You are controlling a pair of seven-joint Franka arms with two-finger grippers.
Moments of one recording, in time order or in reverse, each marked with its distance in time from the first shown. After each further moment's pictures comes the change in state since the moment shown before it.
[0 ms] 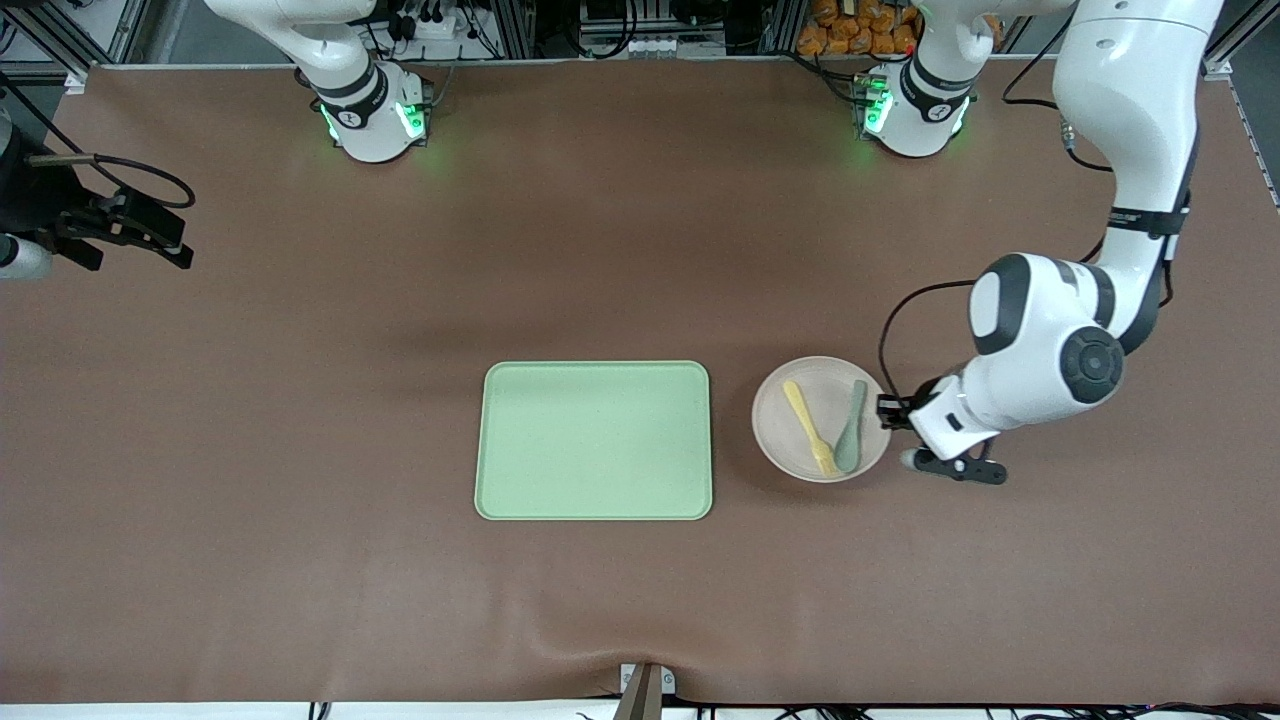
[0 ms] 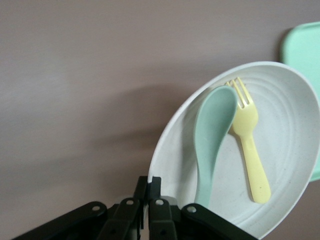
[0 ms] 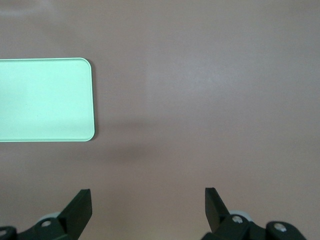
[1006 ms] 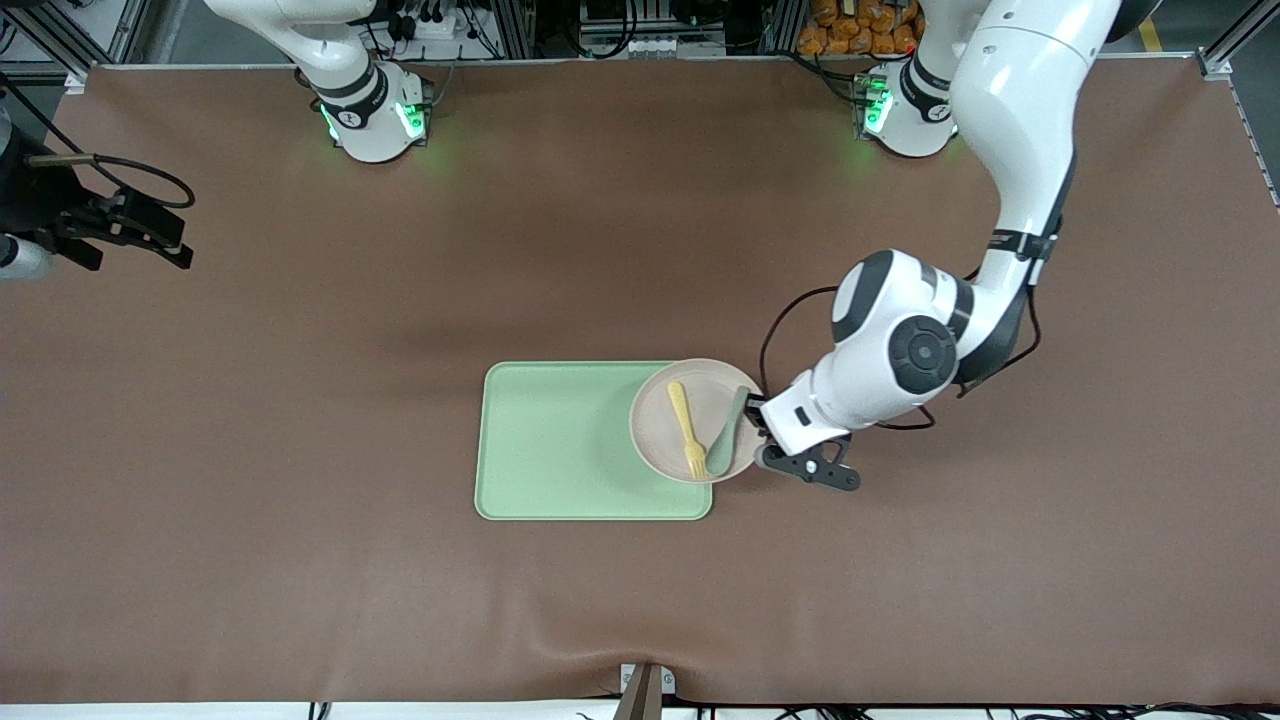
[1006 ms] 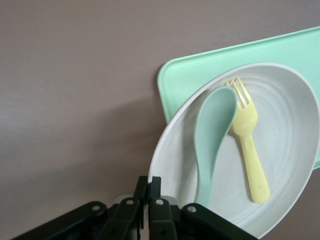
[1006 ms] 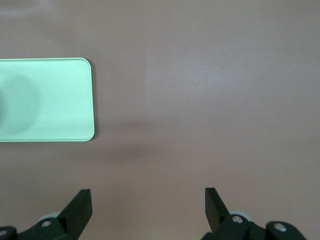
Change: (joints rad) left arm -0.233 0.151 -0.001 0.254 0.000 0.000 -0.190; right arm 0.000 0.000 0.000 0.000 0.000 -0.001 0.000
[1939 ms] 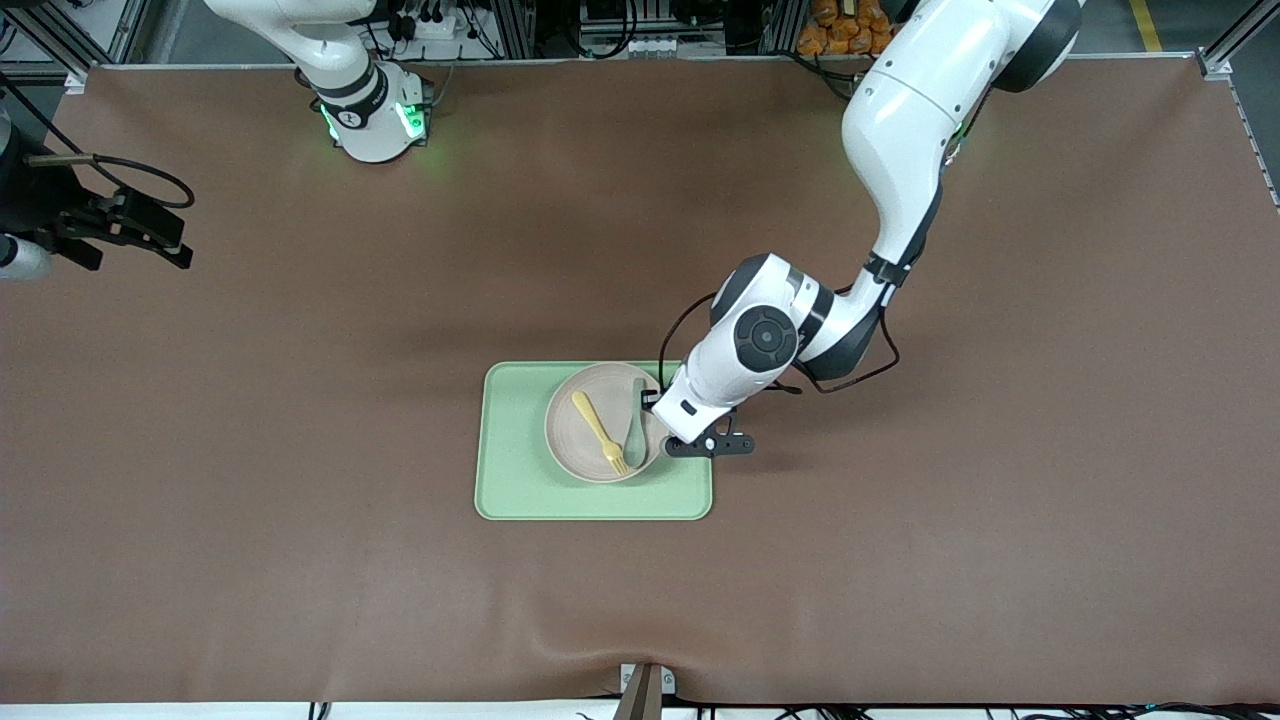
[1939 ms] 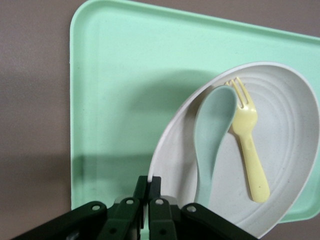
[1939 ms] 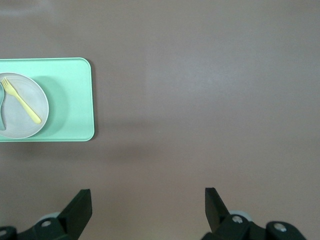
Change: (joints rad) left arm -0.172 0.180 0.004 0.073 0.000 0.155 -0.438; right arm 0.000 0.000 -0.001 0.000 0.000 0.000 0.000
